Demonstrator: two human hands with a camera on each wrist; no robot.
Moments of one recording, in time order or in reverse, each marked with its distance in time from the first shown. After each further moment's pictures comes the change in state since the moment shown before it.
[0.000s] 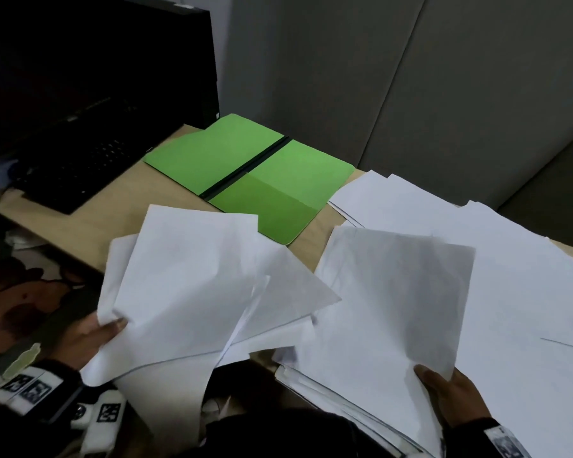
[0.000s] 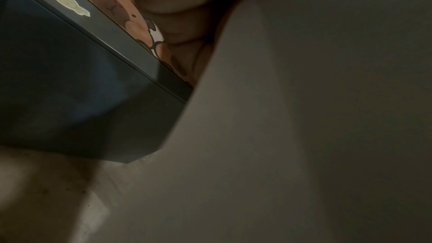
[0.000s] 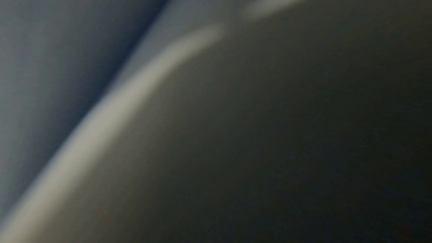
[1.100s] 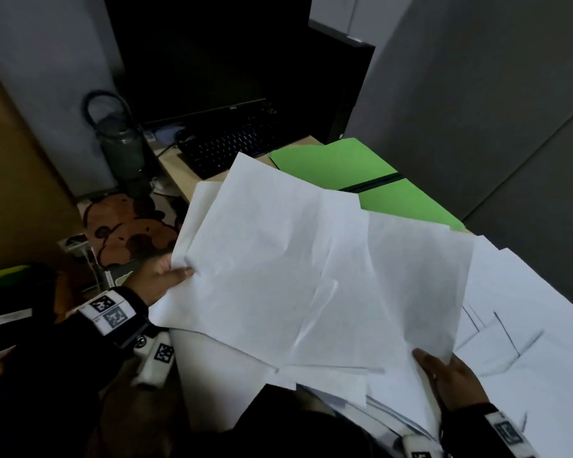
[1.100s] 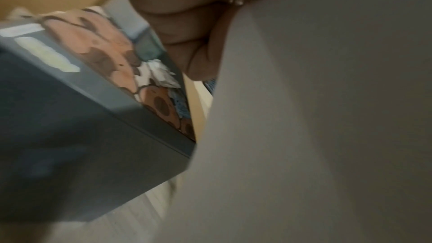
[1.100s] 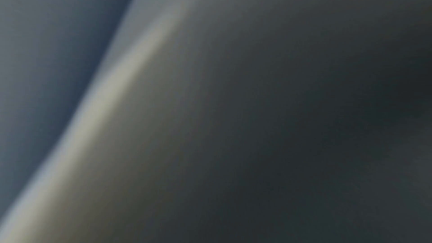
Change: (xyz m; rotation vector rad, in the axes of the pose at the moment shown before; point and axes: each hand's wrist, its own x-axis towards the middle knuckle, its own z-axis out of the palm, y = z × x) left_hand -0.025 0.000 -0.042 -0.098 0.075 0.091; right_hand 0.006 -0.105 0.095 -0.079 -0.404 -0.179
